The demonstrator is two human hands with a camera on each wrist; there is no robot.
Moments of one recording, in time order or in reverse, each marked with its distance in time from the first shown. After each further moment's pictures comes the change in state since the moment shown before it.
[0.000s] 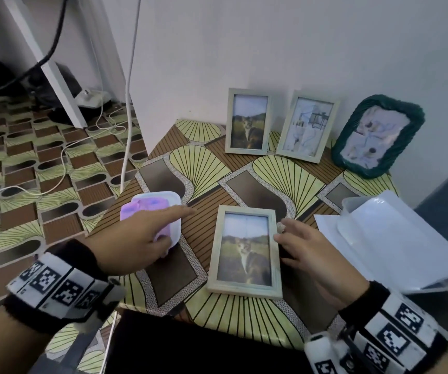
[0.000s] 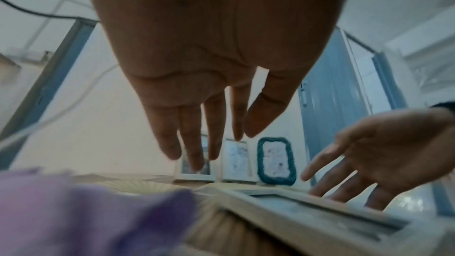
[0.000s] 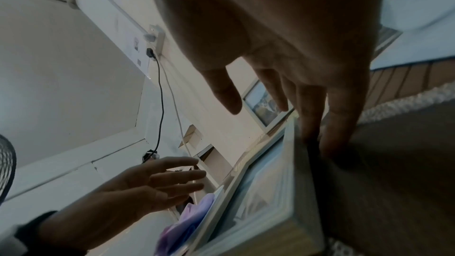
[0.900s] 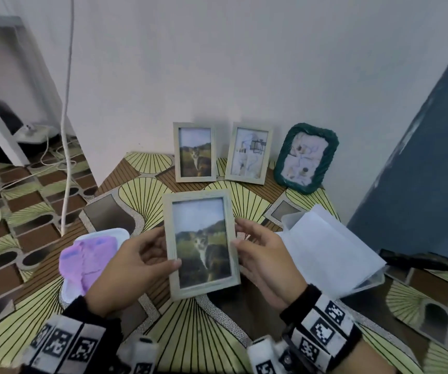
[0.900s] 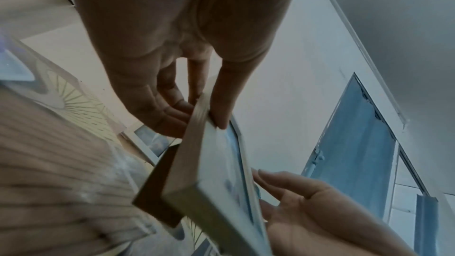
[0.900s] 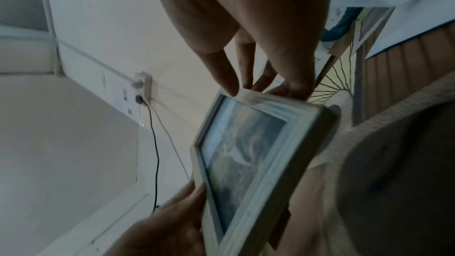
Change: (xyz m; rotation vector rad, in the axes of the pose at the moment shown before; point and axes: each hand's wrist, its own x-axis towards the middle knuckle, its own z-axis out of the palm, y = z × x) left_hand 0.048 0.059 0.045 -0.963 0.234 0.009; right_hand 0.002 -0.017 -0.013 0.483 -0.016 -0.188
